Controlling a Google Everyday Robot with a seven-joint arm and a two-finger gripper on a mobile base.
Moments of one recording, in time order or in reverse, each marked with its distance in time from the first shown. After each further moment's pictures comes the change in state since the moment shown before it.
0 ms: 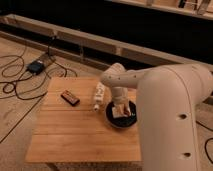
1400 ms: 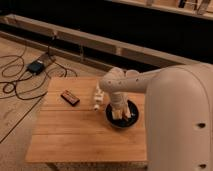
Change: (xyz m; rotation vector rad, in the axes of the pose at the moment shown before) arm 0.013 0.025 0.000 -0.013 -0.024 0.020
